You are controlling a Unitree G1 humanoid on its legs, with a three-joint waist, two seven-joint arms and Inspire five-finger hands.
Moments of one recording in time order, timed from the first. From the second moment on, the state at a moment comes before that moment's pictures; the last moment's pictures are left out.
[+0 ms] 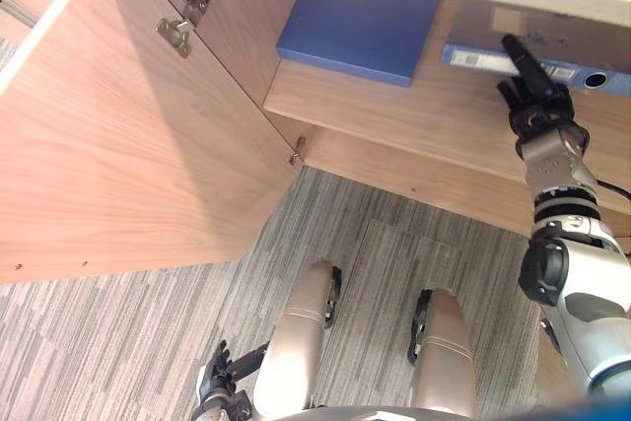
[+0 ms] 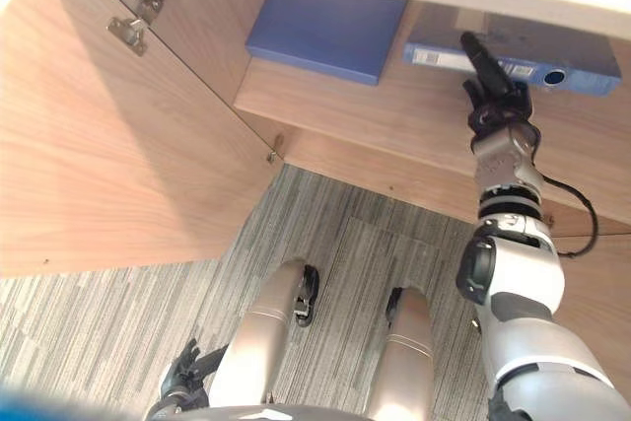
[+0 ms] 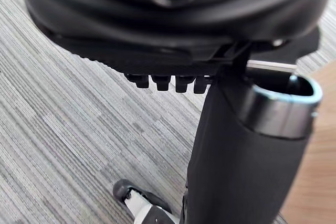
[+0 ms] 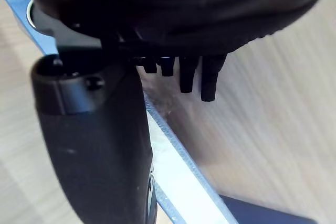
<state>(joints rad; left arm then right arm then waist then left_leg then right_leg) 0.23 -0.04 0.32 0.70 -0.14 -0.03 0.01 -0.97 -0.53 -0.39 1.00 0.62 0.14 -0.04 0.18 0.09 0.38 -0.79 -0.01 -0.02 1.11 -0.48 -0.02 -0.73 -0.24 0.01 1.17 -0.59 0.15</state>
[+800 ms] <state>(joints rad) 0.26 -0.01 0.26 0.67 -0.08 -0.03 -0.07 -0.75 -0.63 -0.29 0.97 0.16 0.08 0.15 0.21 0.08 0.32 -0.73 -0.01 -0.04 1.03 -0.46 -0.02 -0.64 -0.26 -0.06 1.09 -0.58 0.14</state>
